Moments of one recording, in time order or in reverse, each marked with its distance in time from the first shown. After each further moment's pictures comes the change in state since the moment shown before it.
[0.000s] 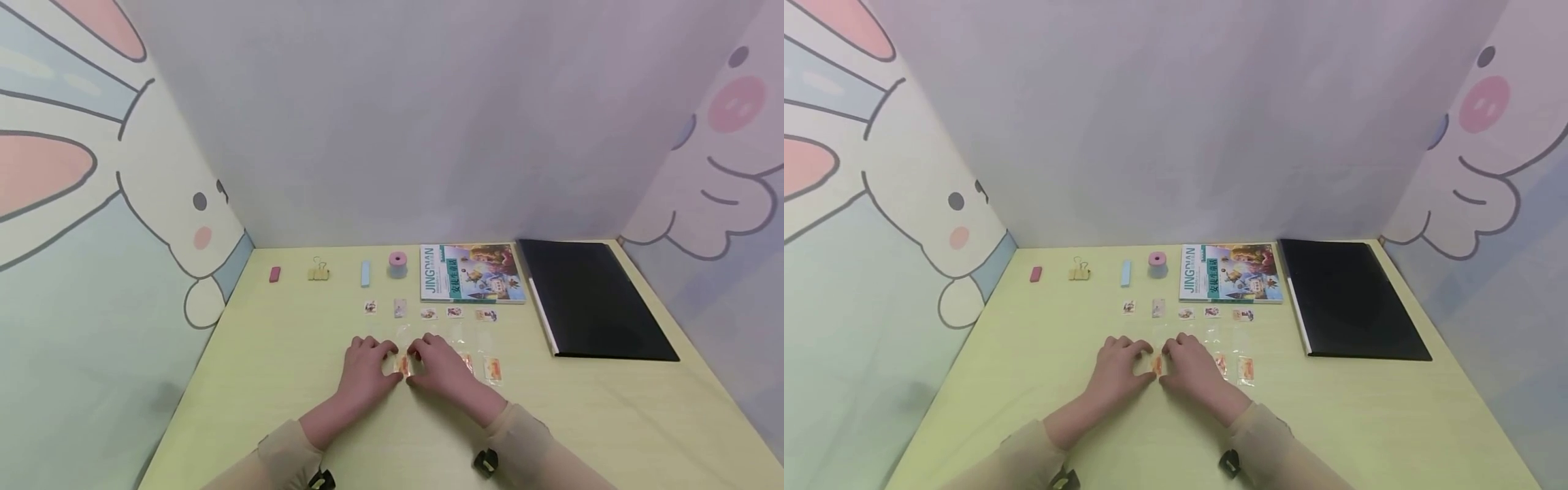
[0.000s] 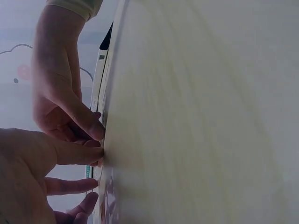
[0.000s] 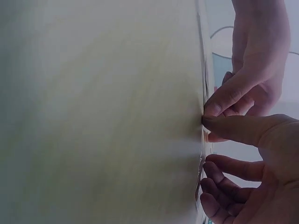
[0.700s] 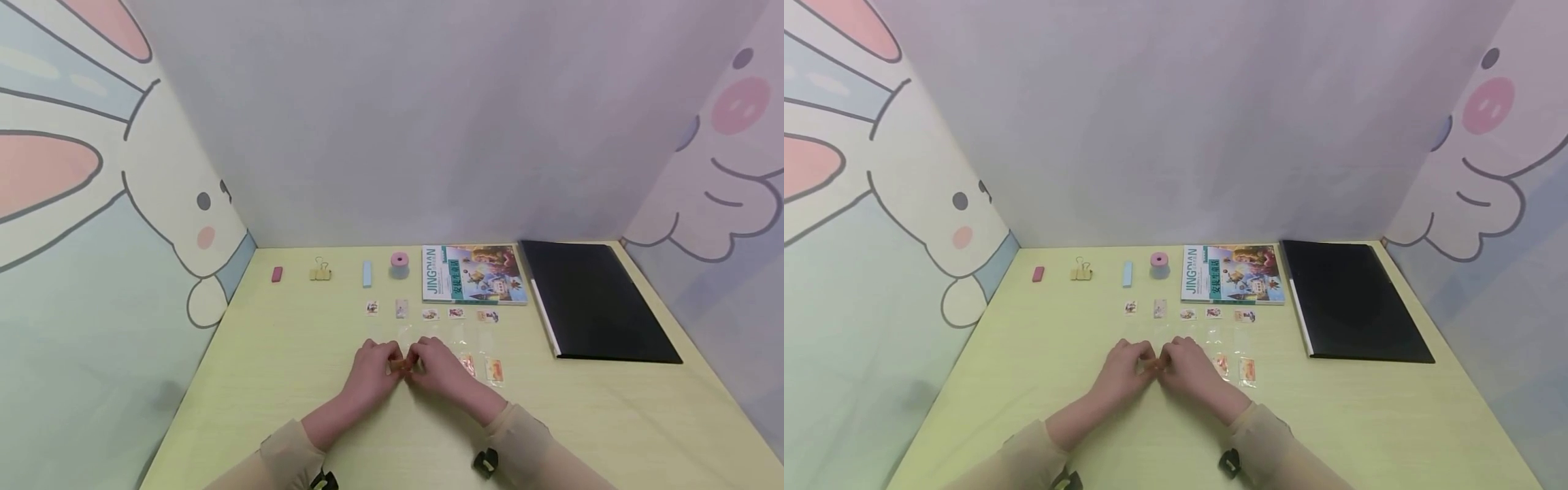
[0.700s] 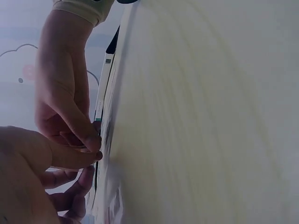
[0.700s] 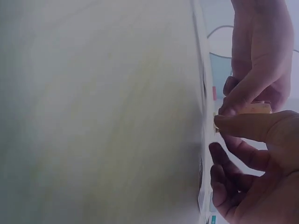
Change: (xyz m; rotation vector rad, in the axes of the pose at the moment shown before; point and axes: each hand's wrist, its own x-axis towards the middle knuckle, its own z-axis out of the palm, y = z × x) left_hand 0.003 0.006 -0.001 -0.151 -0.036 0.036; right_hand 0.003 -0.004 0.000 0.114 -0.012 -0.067
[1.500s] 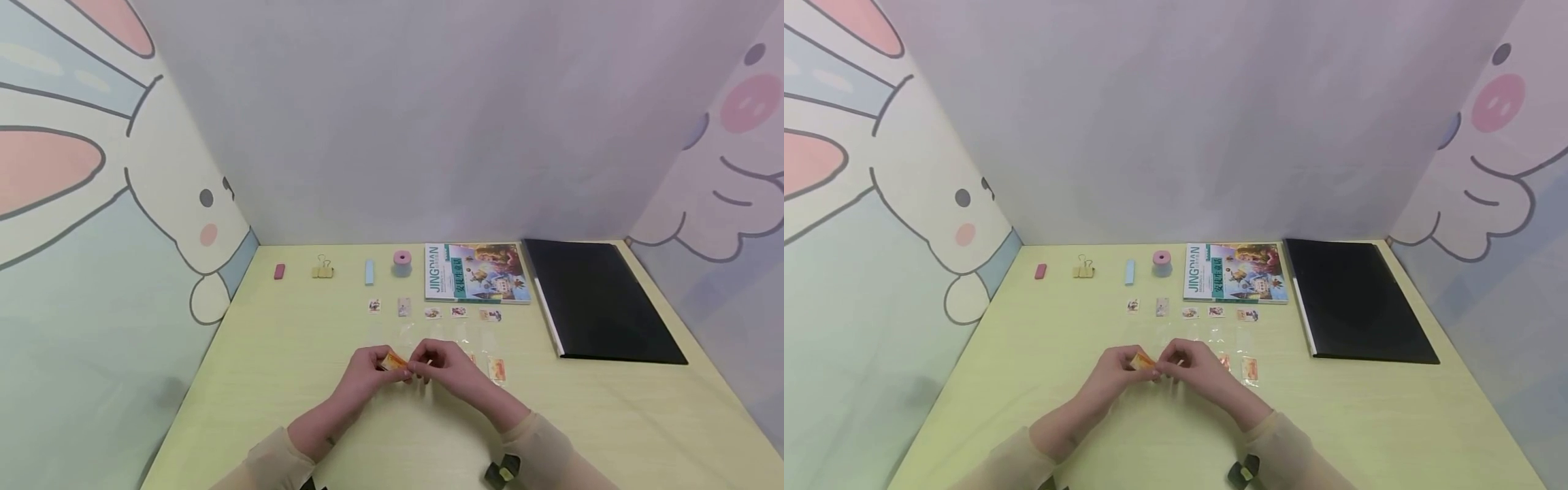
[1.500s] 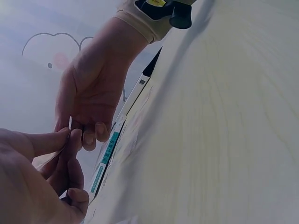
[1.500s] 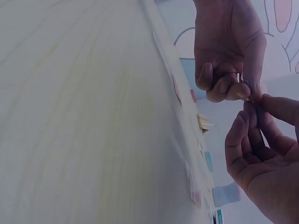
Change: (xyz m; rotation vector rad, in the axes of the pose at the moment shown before) left_hand -0.013 0.005 -0.023 -0.817 -0.184 -0.321; right_hand -0.017 0.005 -0.018 0.714 -0.153 0.055
